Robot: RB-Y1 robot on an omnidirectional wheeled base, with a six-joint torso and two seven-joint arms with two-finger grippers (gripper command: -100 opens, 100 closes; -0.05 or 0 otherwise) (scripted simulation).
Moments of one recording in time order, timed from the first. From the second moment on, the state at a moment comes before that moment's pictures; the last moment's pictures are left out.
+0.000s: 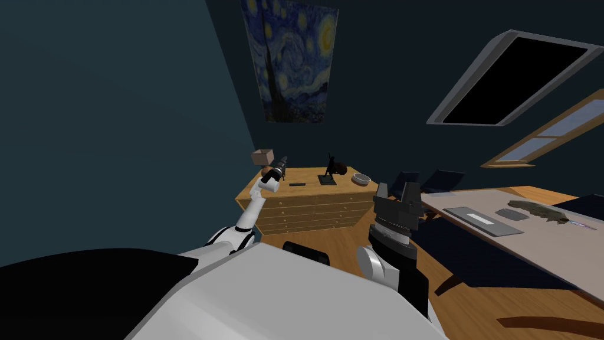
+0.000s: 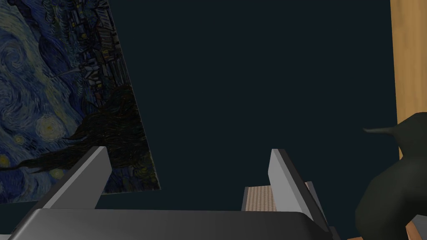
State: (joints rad) left arm -0.30 0.30 0.08 -1.81 0.09 0.40 -0.08; right arm 0.47 0.02 0.07 -2.31 -0.09 -0.59 0.17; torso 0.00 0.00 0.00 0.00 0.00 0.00
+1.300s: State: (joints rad) left arm -0.48 0.32 0.11 -1.64 0.10 0.72 -0.04; right arm 0.47 0.02 0.07 -2.31 -0.09 -0.59 0.17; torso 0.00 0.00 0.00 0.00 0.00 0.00
